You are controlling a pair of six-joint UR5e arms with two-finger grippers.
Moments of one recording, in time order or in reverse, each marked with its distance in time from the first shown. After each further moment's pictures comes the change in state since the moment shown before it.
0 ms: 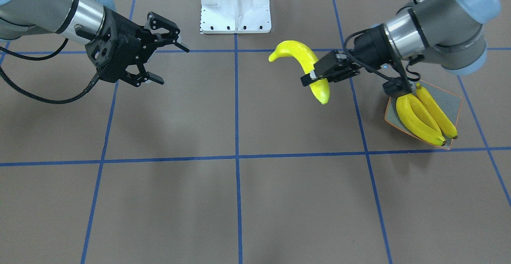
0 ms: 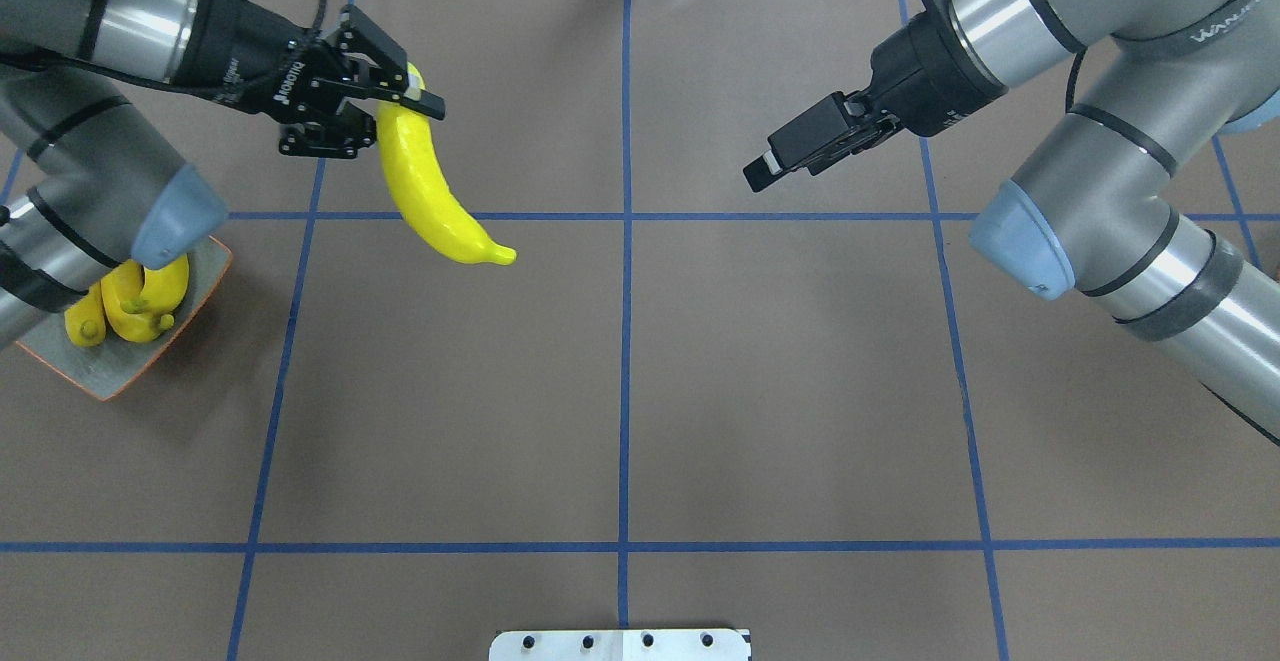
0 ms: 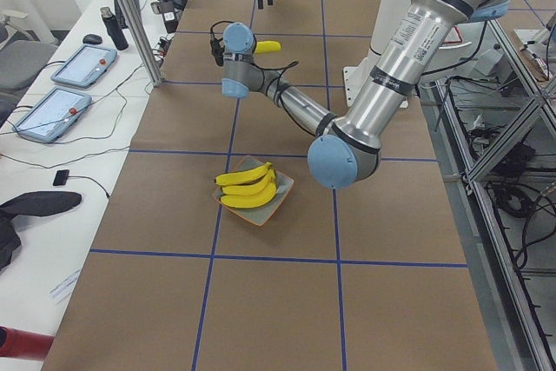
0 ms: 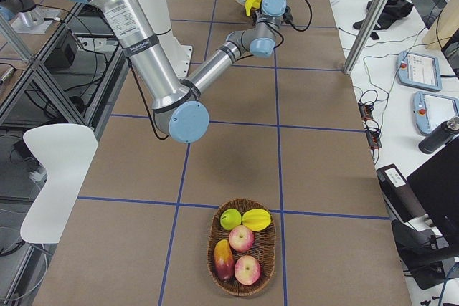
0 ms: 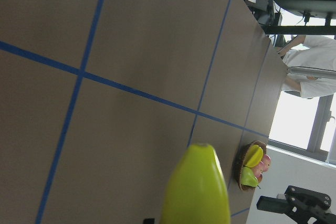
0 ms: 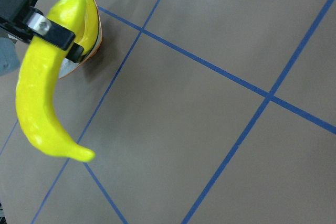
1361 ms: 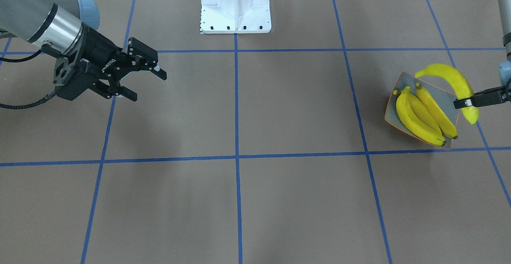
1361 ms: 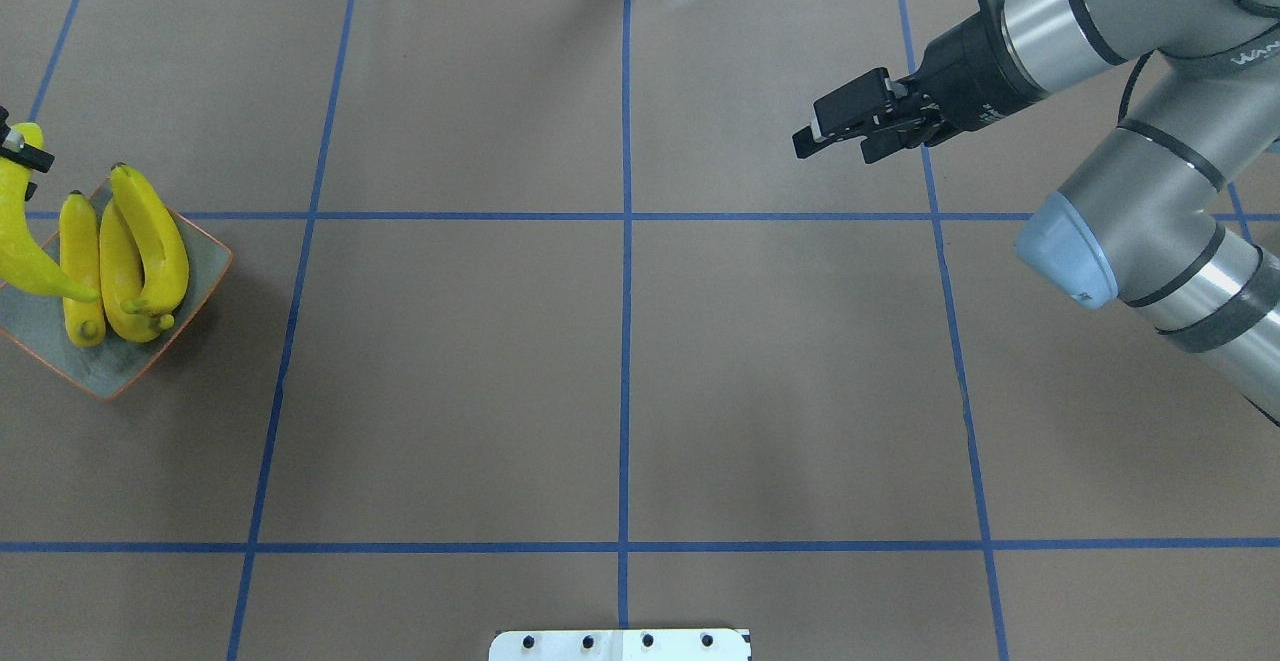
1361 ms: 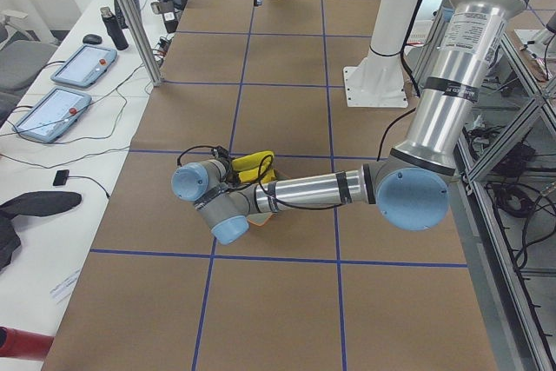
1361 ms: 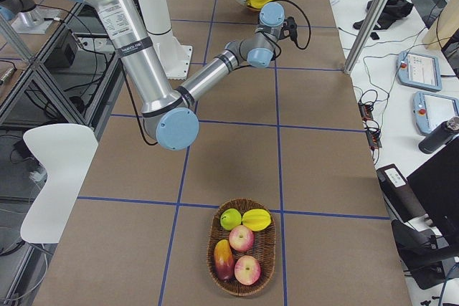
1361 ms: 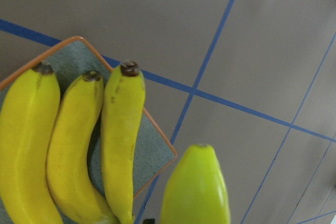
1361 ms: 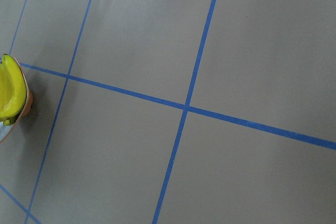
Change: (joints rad) left arm -0.342 0.205 0.492 0.036 -0.507 0.546; right arm 0.021 -0.066 0.015 0.007 -0.129 0.222
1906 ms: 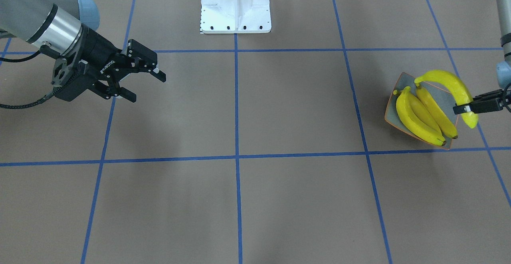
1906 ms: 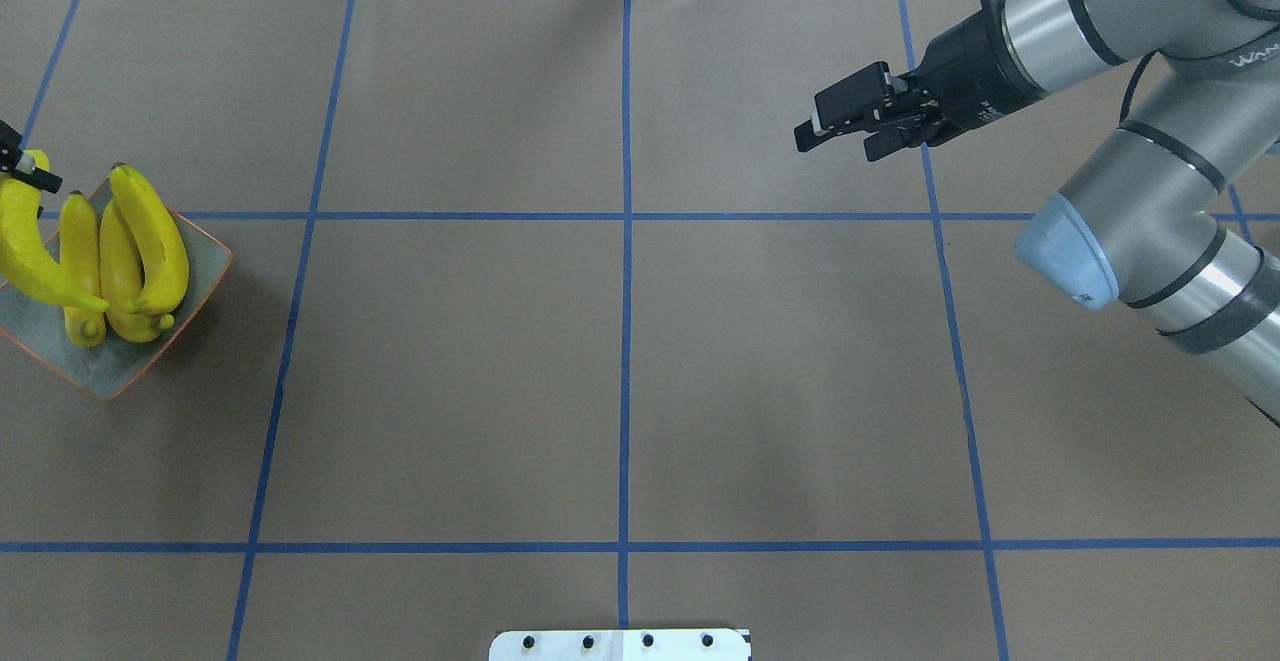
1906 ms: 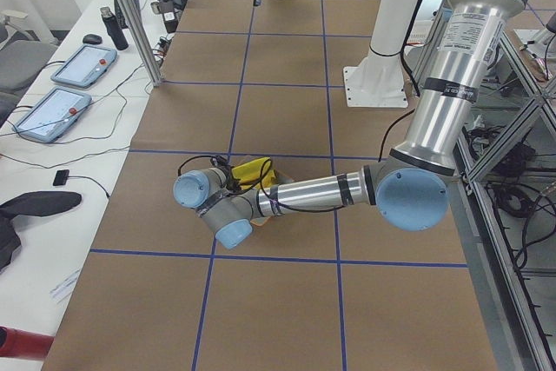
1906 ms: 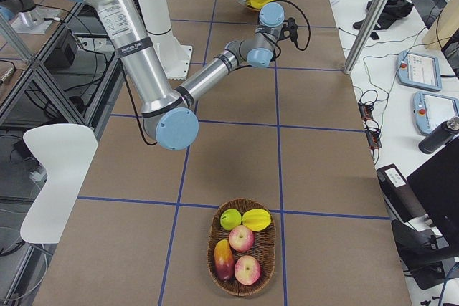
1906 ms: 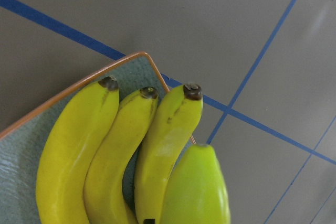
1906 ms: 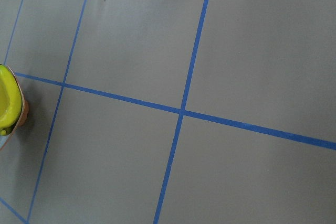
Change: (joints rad) left arm 0.028 0.005 0.020 0.042 0.048 0.001; right arm 0.000 -0.002 0.000 0.000 -0.009 0.018
